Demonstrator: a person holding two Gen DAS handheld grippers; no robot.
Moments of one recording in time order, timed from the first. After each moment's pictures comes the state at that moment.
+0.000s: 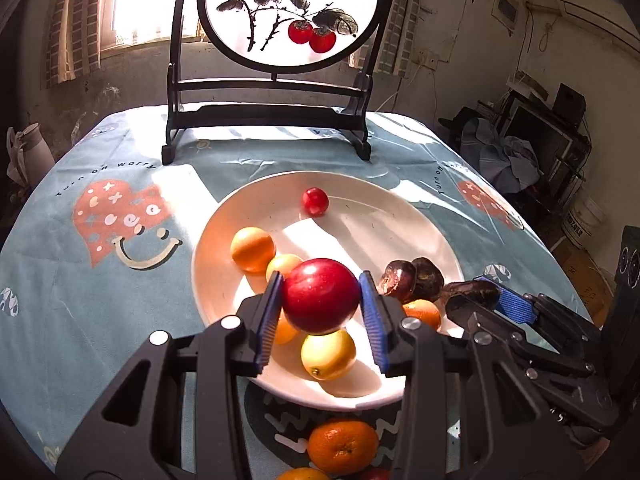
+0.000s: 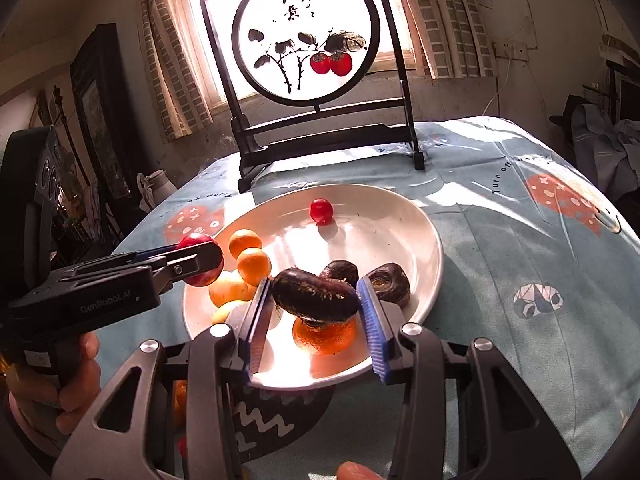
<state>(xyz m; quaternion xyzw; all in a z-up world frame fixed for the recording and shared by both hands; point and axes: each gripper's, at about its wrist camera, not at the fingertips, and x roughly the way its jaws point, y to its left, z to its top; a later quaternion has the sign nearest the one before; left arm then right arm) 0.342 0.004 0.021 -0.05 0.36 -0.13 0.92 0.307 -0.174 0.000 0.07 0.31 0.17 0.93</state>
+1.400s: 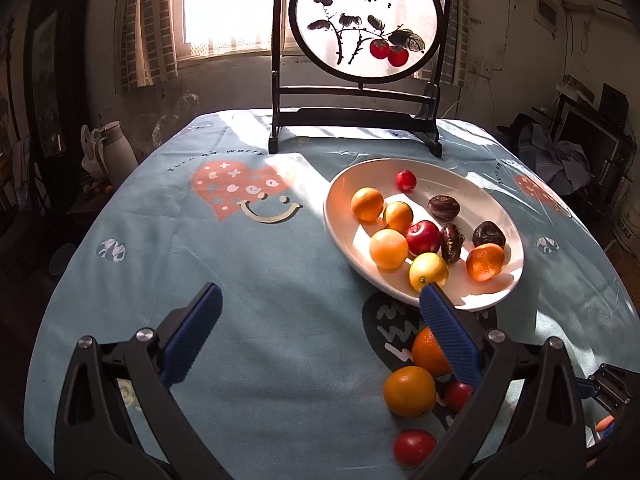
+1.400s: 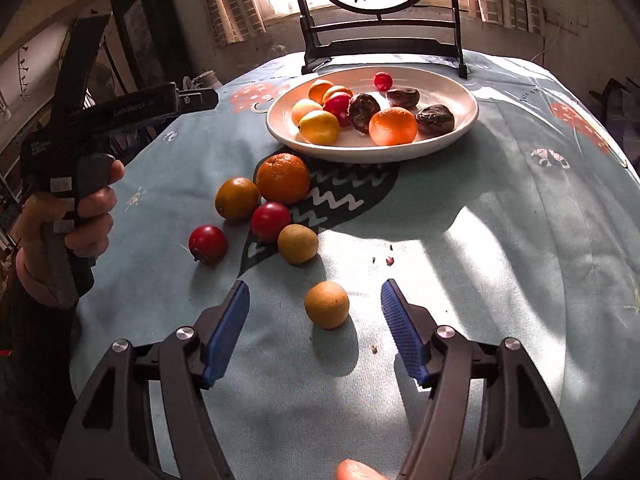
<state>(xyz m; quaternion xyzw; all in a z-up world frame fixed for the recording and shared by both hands) 0.253 0.064 0.023 -0.02 0.34 -0.02 0.94 0.174 -0.160 -0.035 -0.01 0.43 0.24 0.87</state>
